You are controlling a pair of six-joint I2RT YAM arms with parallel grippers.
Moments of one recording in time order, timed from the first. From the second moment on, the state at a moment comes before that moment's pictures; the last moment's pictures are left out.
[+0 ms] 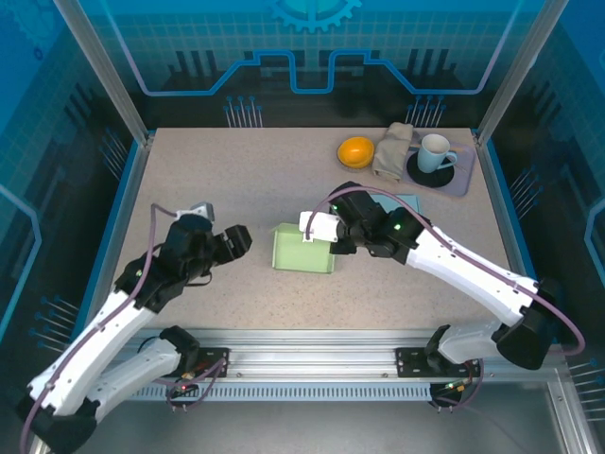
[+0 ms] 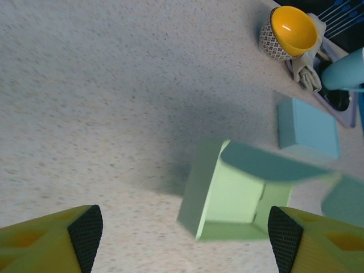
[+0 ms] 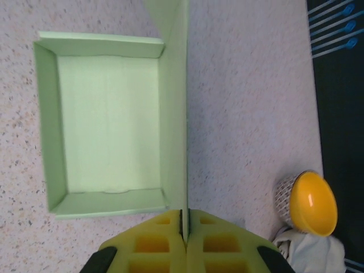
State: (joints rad) left arm -0.52 0.83 0.90 -0.77 -0.11 -0.85; right arm 0.85 1.32 1.25 -0.75 0.13 -0.77
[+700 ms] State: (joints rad) left arm -0.65 1.24 1.12 -0.68 0.02 -1.21; right arm 0.85 1.27 1.13 -0.63 0.11 -0.75
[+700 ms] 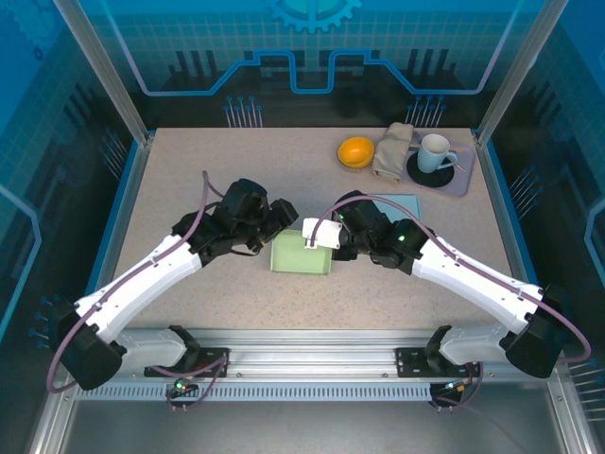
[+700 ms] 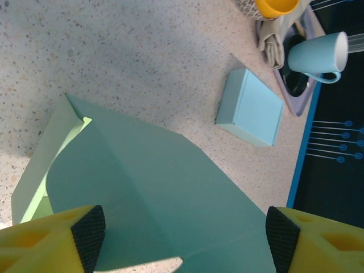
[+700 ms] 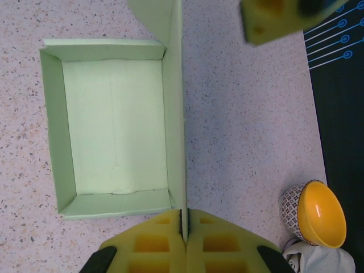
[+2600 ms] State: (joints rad) left arm -0.71 1.34 0.94 -0.59 -0.13 -1.24; right arm 0.94 1.28 0.97 -0.51 0.26 -0.44
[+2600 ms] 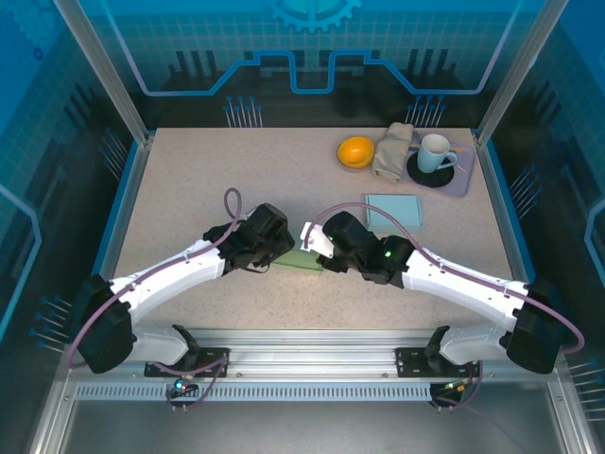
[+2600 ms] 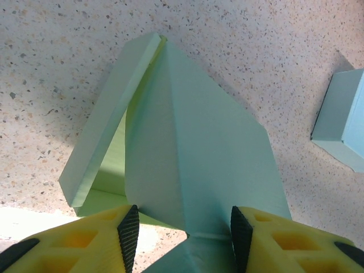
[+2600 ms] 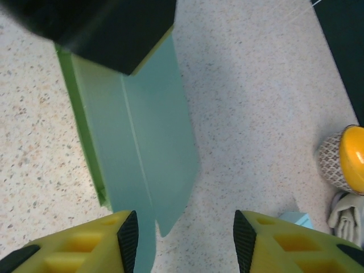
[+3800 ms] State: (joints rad) left arm -0.65 1.19 1.09 -0.69 -0.13 -0.94; right arm 0.83 1.26 0.98 -0.52 0.15 -0.72
